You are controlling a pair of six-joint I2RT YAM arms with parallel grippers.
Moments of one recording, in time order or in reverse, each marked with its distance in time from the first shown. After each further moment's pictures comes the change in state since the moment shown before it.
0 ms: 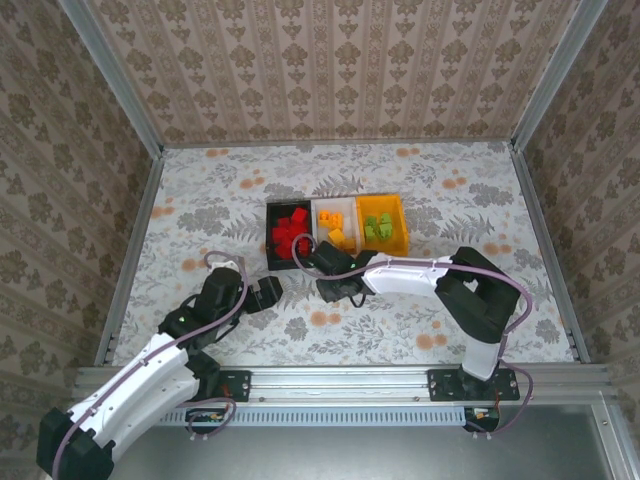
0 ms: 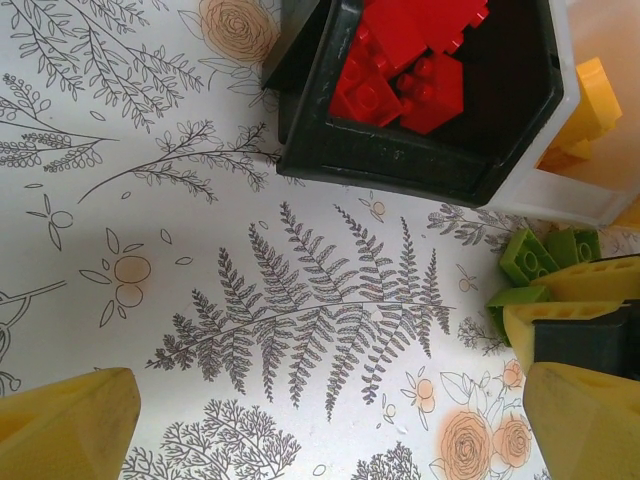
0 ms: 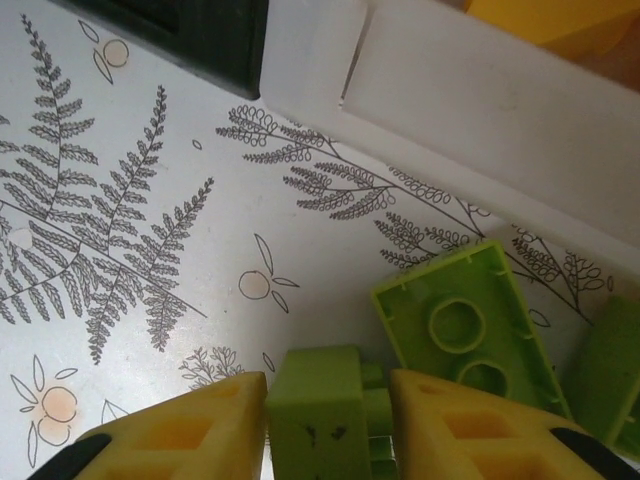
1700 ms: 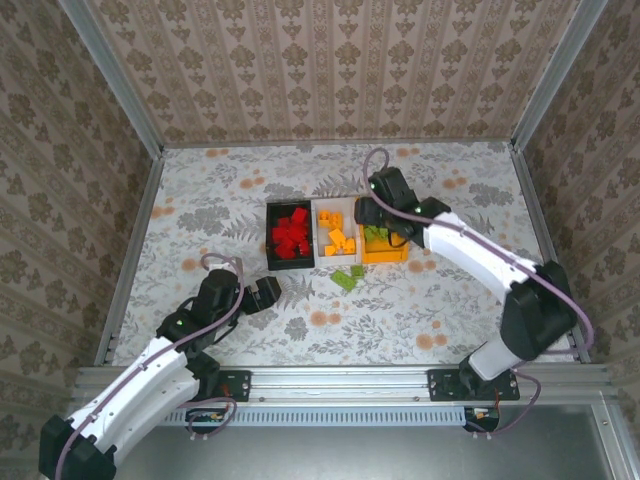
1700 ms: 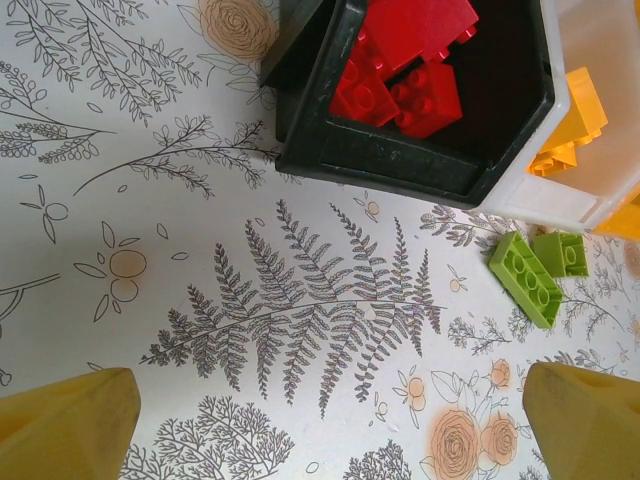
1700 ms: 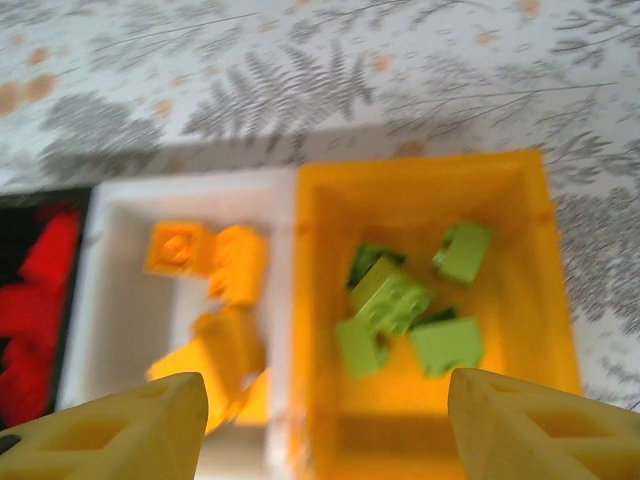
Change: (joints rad) left arm 0.028 -0.040 -0.023 0.007 0.034 -0.013; right arm -0.353 -0.301 0.121 -0.080 0.057 0.071
